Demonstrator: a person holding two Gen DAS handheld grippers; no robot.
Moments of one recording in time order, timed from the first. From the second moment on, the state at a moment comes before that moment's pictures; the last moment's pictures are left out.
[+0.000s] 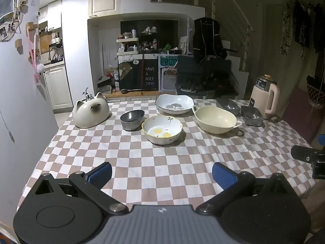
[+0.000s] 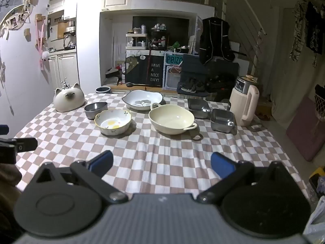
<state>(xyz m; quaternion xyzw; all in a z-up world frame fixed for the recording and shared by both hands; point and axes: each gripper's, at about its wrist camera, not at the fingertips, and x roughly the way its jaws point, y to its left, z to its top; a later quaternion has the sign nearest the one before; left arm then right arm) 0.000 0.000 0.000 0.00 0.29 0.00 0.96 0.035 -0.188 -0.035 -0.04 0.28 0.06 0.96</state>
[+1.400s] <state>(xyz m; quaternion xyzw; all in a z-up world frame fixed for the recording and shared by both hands) 0.001 0.001 0.000 0.00 0.29 0.00 0.96 0.036 -0.186 -0.035 -0.05 0.29 0.06 0.95</state>
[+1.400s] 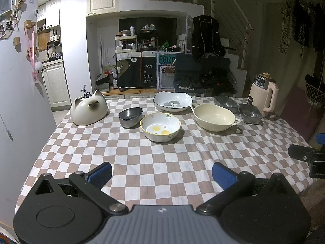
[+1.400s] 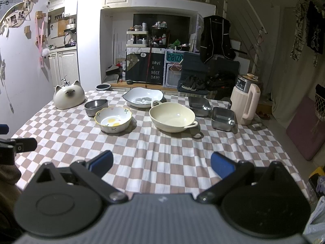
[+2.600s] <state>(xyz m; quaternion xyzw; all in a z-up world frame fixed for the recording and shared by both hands) 0.001 0.001 0.000 0.00 0.30 0.00 0.96 0.037 -0.186 -0.036 -0.05 0.29 0.06 0.95</state>
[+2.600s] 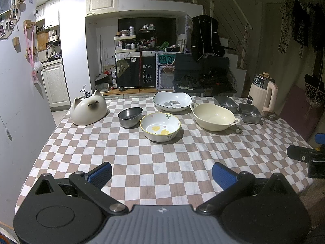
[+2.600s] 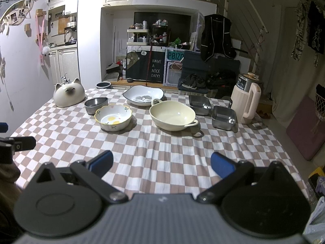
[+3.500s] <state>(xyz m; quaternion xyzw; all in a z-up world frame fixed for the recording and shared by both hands) 0.000 -0.002 -0.009 0.00 0.30 0.01 0.95 0.035 -0.186 -0.041 -0.05 0.30 0.06 0.95</state>
